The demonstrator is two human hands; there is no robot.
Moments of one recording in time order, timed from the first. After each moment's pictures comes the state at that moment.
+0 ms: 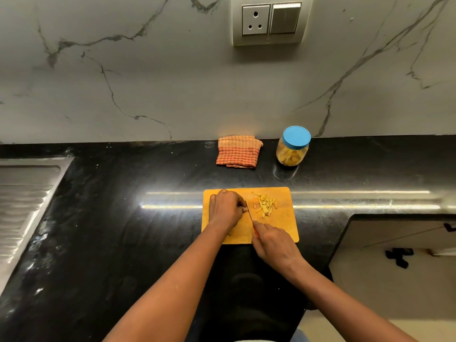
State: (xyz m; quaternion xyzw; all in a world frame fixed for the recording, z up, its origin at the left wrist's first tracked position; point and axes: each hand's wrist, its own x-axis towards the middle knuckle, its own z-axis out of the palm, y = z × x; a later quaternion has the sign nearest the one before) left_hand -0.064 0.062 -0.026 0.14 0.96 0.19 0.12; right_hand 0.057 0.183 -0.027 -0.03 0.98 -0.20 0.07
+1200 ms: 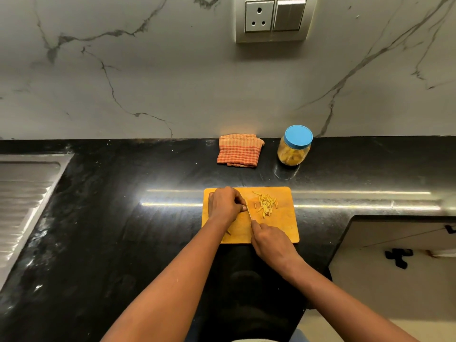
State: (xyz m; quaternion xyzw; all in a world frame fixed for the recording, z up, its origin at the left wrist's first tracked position) left_hand -0.073 0.062 -0.019 0.08 0.95 0.25 0.17; right_hand 0.048 0.178 -0.025 -0.05 0.98 -0.13 0.13
